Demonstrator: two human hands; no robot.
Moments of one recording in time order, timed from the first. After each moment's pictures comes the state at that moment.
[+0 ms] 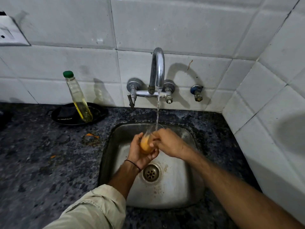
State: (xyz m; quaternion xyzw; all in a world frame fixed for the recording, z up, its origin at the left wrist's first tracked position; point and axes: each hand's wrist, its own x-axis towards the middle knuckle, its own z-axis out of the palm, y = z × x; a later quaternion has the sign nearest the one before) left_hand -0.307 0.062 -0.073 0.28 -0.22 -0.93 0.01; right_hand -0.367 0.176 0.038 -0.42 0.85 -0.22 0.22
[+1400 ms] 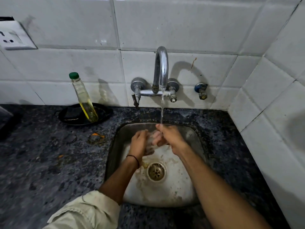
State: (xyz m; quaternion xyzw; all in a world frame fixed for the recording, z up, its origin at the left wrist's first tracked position) left_hand -0.294 0.057 -0.030 0.36 -0.54 -0.75 0.12; right_hand -0.376 0.151 0.000 -0.05 0.73 -0.59 0.35
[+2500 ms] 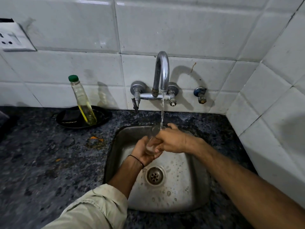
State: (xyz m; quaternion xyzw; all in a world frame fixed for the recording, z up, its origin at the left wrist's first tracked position) left_hand -0.319 0.050 -0.061 0.32 -0.22 -0.92 -0.04; right_hand -0.386 0.161 0.052 -0.52 0.83 -0.01 0.22
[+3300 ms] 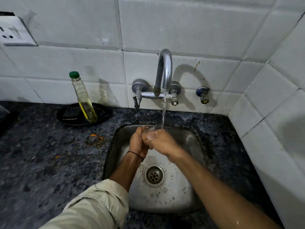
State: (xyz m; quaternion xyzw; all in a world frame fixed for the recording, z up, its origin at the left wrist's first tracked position) left_hand -0.332 0.031 -0.070 0.31 -0.37 -0.86 0.13; right_hand -0.350 0.136 0.025 -0.24 0.84 -0.38 0.31
